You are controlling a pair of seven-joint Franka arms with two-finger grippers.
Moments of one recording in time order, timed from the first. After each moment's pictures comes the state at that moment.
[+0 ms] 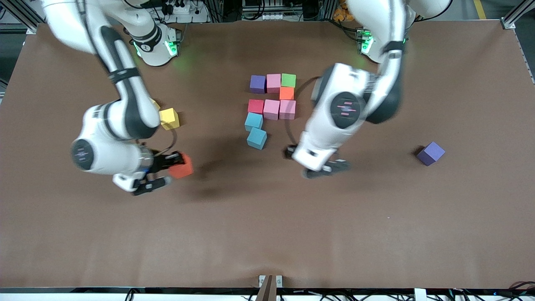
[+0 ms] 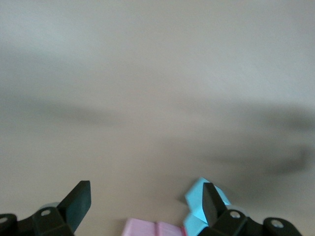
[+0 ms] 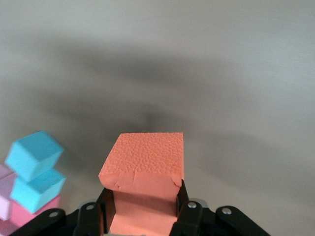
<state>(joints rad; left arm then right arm) -1.01 0.65 0.72 -1.29 -0.52 1.75 -0.53 0.42 0.47 -0.14 -1.67 0.39 1.96 -0.25</state>
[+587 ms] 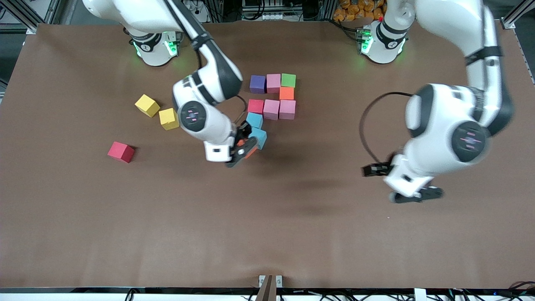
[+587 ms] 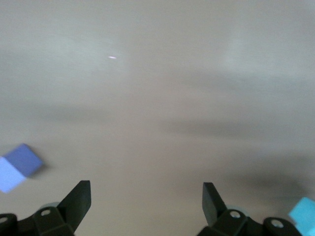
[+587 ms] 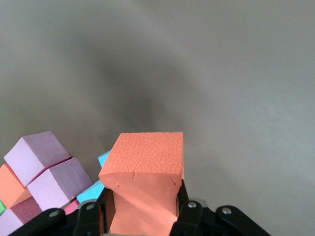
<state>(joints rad) -0.53 0.55 0.48 -1.34 -0.30 1.71 -0.13 0.75 0.56 -0.14 -1.58 0.39 2.07 -0.38</state>
